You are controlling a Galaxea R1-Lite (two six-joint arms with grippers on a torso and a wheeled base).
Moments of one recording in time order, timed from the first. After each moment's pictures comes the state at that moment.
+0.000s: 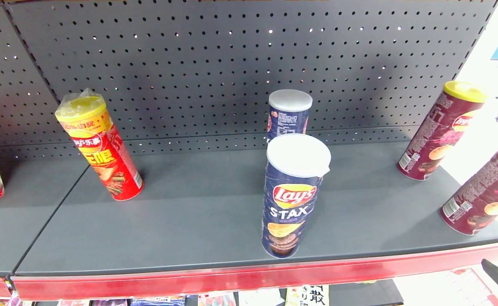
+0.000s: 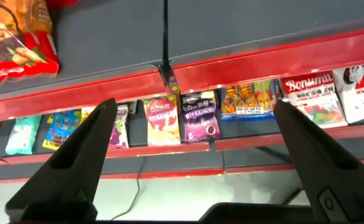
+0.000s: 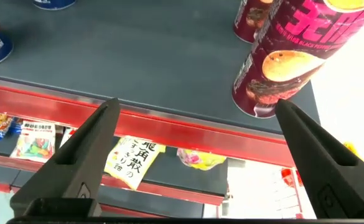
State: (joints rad) left arm -0.05 0.30 -0.44 0.51 0.20 0.21; right arm 0.03 0.60 -0.23 -0.19 0.14 -0.18
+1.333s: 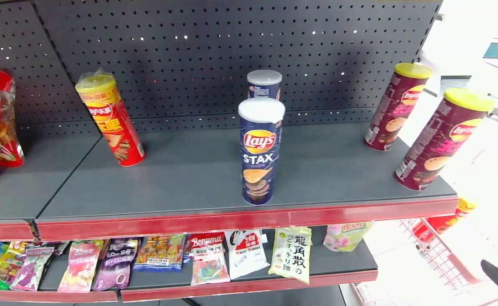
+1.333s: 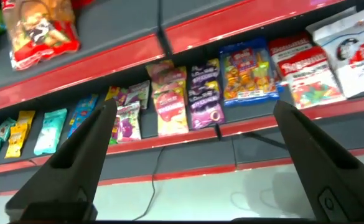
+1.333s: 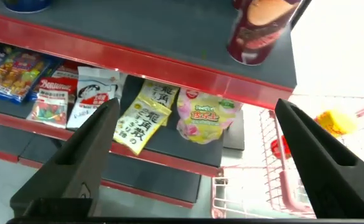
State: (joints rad) left arm -0.05 0.21 -0.39 0.44 0.20 0.32; right arm 0.03 0.61 -0.25 -0.19 0.18 -0.22
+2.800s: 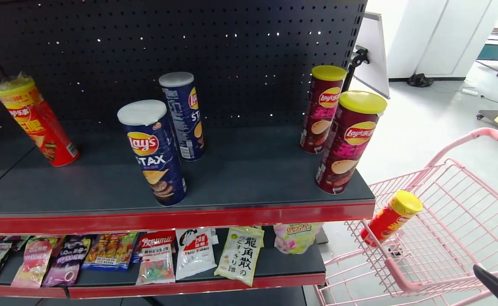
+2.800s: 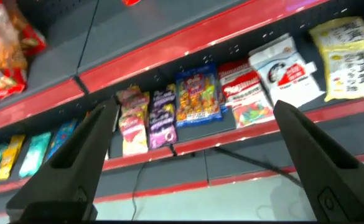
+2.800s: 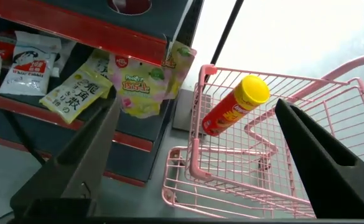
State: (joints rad) left arm -0.07 0.14 -0.36 0.41 0.17 0.39; right arm 0.02 0.63 -0.23 -0.19 0.17 -0.29
